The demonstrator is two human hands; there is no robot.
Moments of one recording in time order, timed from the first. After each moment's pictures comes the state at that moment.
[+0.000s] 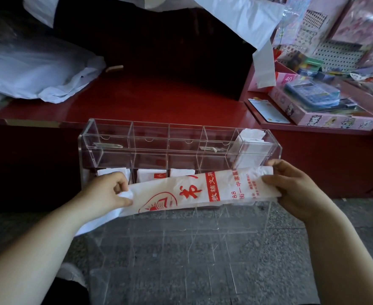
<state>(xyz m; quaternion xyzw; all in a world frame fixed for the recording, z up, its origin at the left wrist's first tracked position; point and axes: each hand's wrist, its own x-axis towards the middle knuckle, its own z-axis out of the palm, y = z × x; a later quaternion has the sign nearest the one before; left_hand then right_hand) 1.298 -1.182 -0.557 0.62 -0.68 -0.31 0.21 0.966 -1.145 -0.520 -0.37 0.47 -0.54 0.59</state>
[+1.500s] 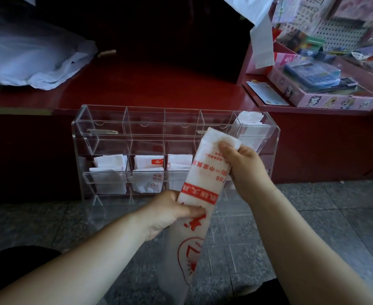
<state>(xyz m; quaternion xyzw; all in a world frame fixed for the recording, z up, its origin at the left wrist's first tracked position) 1.203 -1.133 -0.568 0.45 -0.50 -0.70 0.24 1.048 -1.152 -0.524 -0.40 0.56 -0.54 0.48</state>
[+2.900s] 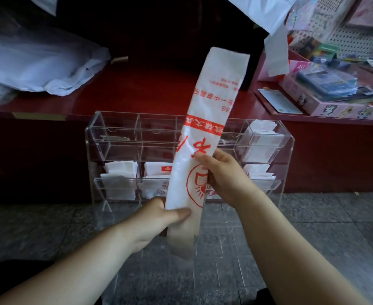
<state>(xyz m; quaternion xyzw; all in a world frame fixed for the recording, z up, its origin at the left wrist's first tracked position) 1.230 -1.133 -0.567 0.50 -0.46 -0.67 0.29 1.085 -1.175 -0.534 -0.45 0.48 -0.47 0.59</state>
